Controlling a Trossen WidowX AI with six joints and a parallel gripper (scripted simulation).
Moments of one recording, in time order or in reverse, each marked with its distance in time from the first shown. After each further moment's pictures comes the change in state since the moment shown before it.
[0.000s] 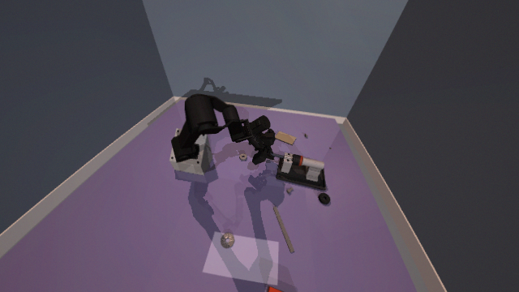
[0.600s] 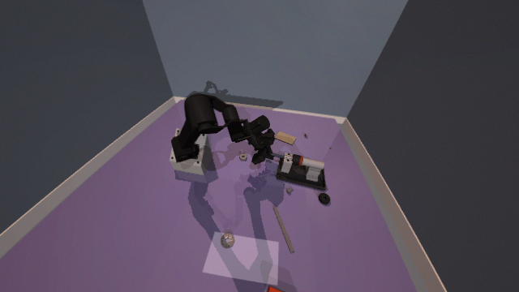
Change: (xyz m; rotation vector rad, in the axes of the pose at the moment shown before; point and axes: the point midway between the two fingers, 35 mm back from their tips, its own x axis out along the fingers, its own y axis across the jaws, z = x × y) arm -0.001 0.000 -0.001 0.000 0.000 0.000
